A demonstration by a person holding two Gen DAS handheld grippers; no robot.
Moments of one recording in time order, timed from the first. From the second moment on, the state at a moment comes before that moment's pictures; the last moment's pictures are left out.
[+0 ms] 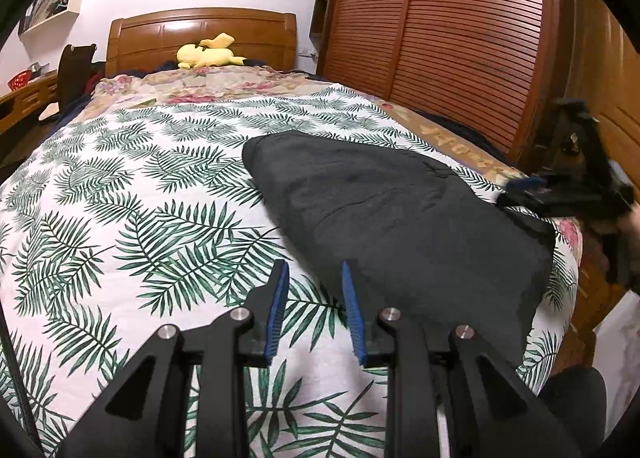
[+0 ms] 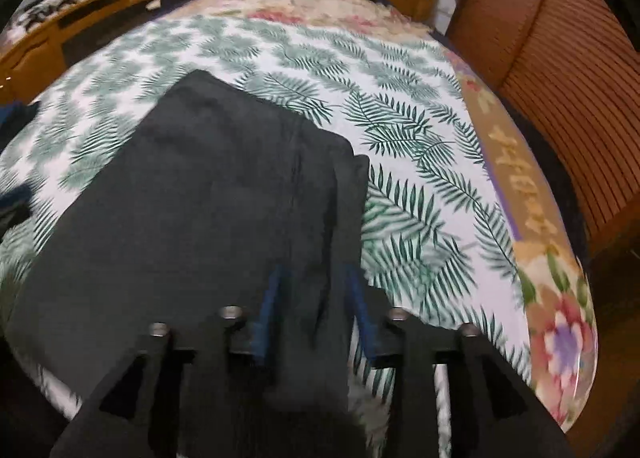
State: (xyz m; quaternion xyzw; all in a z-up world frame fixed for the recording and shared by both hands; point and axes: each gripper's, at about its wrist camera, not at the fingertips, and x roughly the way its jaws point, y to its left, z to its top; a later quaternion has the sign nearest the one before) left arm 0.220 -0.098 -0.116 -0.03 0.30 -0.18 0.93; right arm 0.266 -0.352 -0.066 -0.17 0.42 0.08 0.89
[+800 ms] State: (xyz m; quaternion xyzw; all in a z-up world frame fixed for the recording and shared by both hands) left arm 0.218 -0.117 -0.114 -0.01 0.30 -0.18 0.93; right arm 0.192 -0.407 -0.115 0.02 0.42 0.06 0.90
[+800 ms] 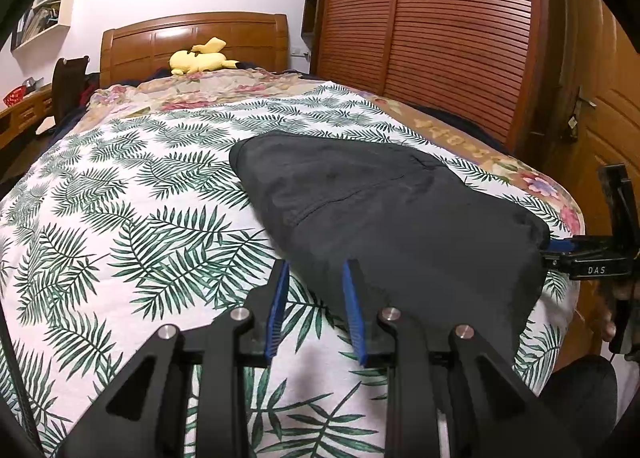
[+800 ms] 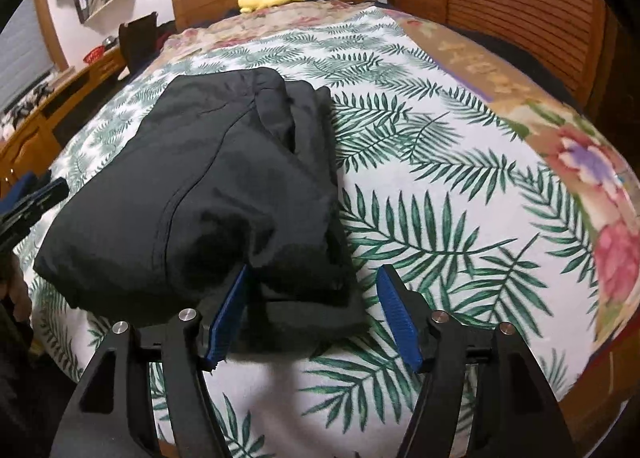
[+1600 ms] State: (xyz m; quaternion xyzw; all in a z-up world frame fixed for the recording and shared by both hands) left arm 0.333 -0.111 -0.117 0.01 0.38 -0.18 0.91; right arm 0.201 -0.417 -0.133 0.08 0.40 0.11 0.91
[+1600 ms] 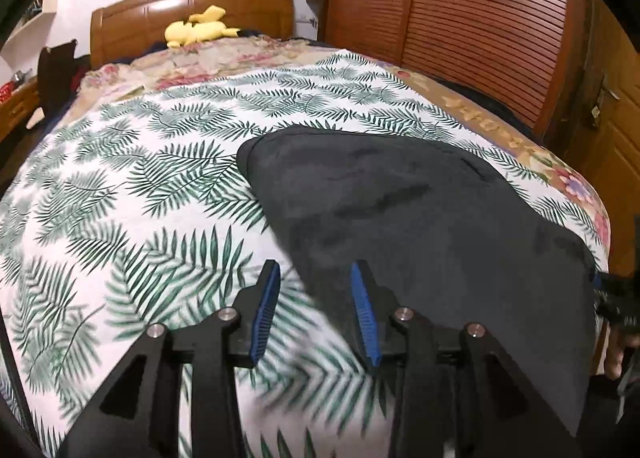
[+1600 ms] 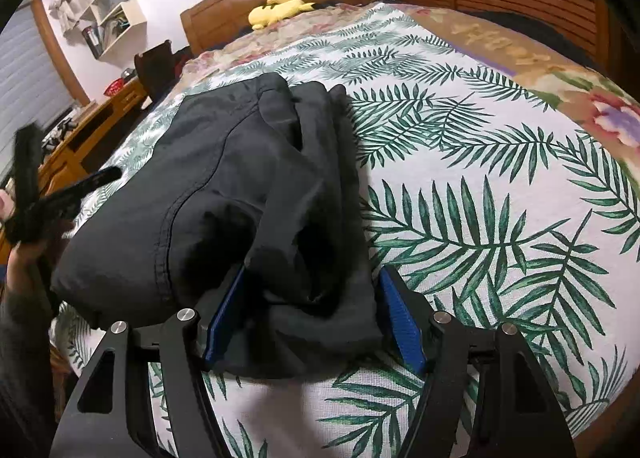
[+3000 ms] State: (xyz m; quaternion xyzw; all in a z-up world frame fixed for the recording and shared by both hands) left arm 0.465 -0.159 -0.147 0.08 0.43 -0.15 0.89; right arm 0.200 -0.412 -0.122 0.09 0.36 0.19 0.91
